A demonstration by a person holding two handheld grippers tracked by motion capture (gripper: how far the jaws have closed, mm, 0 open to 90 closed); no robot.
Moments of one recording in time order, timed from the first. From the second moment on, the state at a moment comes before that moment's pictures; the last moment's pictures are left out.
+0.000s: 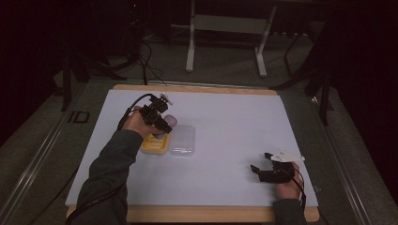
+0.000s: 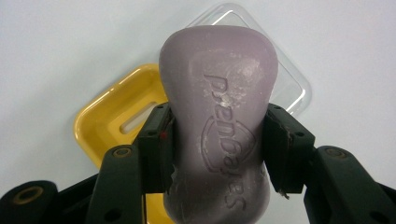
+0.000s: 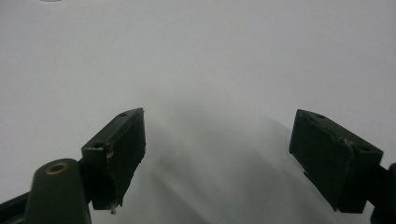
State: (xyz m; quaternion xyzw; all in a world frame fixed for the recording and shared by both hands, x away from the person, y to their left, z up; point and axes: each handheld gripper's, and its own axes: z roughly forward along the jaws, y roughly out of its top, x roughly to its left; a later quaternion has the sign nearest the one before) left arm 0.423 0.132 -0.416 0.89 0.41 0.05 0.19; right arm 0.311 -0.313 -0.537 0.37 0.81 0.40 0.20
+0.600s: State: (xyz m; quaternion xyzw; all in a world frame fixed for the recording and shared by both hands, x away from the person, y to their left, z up) left arm 0.431 0.135 -0.428 0.87 0.46 0.06 0.17; right arm 0.311 -0.313 -0.537 0.37 0.81 0.40 0.20
